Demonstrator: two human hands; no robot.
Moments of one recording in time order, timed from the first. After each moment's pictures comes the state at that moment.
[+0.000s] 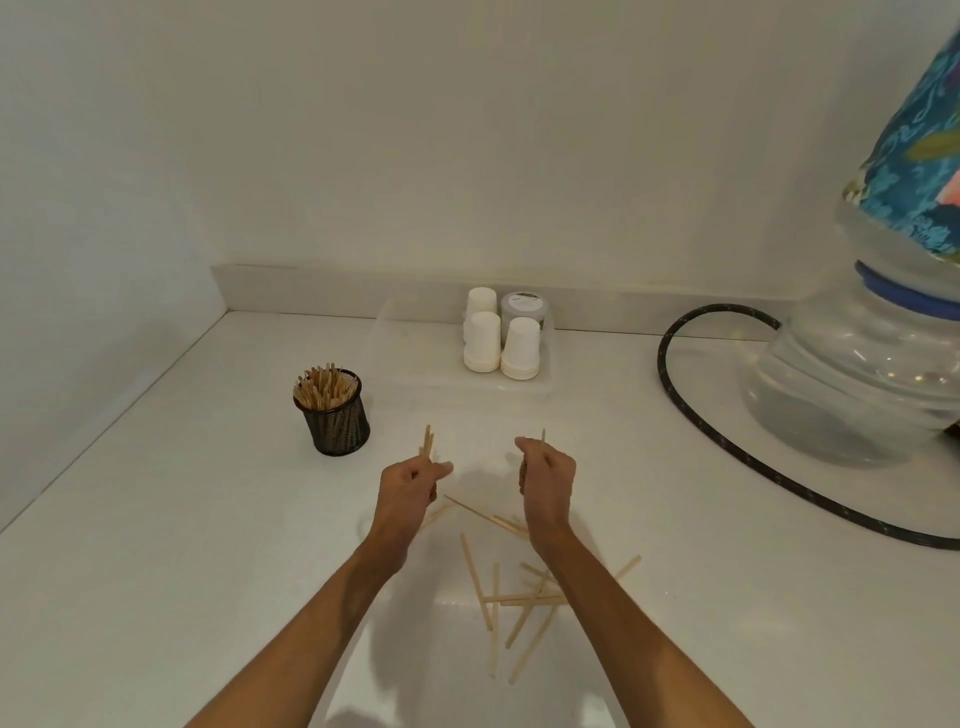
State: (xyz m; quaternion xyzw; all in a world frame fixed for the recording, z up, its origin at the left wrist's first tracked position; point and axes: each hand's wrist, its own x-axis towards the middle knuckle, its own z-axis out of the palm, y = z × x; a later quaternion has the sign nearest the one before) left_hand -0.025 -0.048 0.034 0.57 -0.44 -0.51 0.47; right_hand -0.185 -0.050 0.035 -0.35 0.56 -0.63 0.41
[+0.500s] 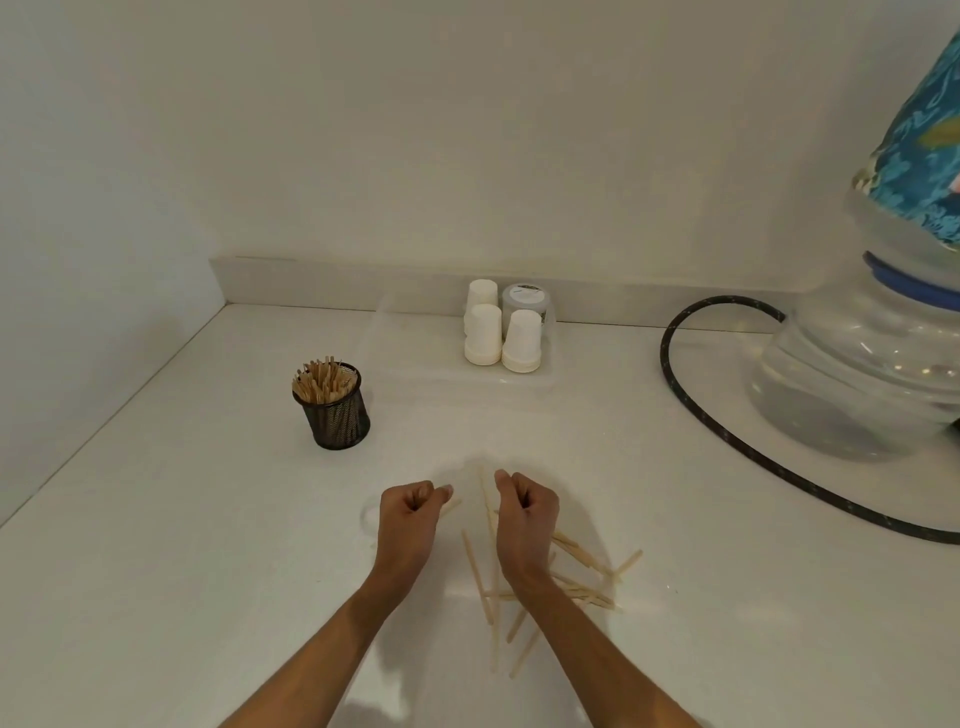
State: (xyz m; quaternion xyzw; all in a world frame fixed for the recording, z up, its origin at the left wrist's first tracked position) left_hand -0.031 -0.025 0.002 0.57 -0.50 -0.39 0.52; right_hand -0.157 -0.016 0.007 -0.41 0.58 -0.62 0.34
